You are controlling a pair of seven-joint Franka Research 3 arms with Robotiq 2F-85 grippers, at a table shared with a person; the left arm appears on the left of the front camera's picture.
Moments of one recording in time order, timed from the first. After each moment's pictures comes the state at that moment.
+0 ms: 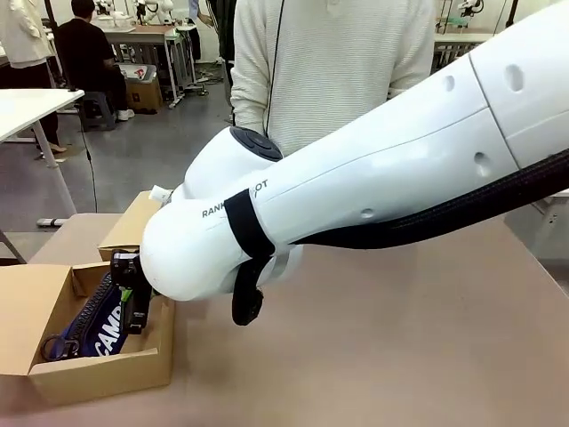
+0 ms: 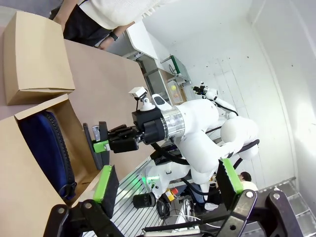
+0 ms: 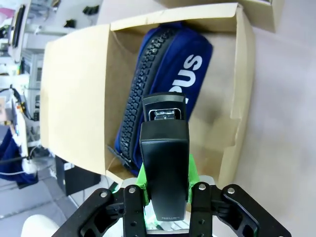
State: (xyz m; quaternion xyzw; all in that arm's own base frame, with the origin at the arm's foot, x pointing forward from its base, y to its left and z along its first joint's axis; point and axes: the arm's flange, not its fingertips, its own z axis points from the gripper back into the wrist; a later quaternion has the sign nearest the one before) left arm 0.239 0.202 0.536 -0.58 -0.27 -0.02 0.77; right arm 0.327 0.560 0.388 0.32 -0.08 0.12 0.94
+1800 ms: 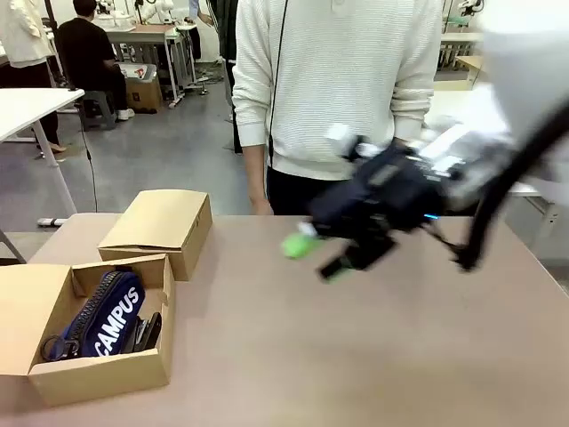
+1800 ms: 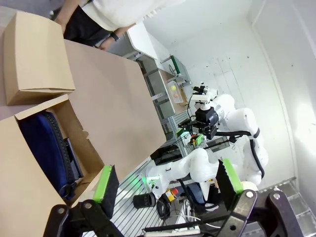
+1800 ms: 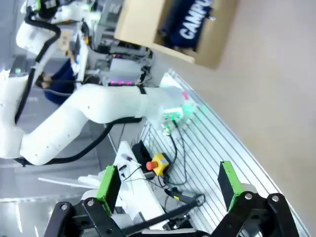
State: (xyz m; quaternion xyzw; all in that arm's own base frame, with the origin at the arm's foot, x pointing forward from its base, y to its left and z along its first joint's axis) left arm 0.239 0.202 0.536 -0.58 -0.27 -0.02 0.77; right arm 0.269 0.244 0.494 0.46 -0.01 0.21 0.86
